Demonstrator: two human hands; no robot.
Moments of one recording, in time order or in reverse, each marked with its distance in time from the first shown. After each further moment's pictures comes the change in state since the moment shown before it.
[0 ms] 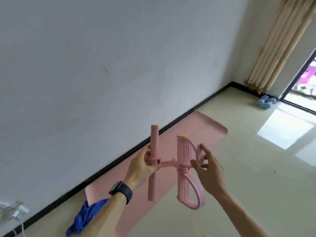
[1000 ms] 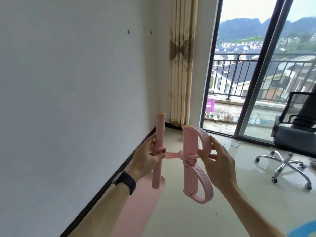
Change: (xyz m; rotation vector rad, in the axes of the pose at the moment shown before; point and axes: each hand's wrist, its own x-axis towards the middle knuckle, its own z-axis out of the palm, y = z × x) left_hand 0.317 0.410 0.374 -0.097 -0.306 0.538; right_hand 0.320 0.093 -0.441 -0.093 0.654 -0.065
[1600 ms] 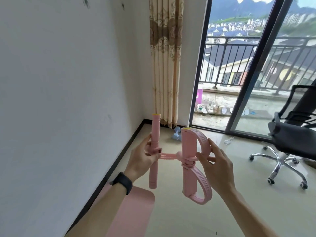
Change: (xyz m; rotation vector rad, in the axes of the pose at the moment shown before) left_hand 0.353 -0.114 0.050 -0.013 -0.130 -0.020; right_hand 0.285 0.108 0.135 -0.093 0.056 0.137
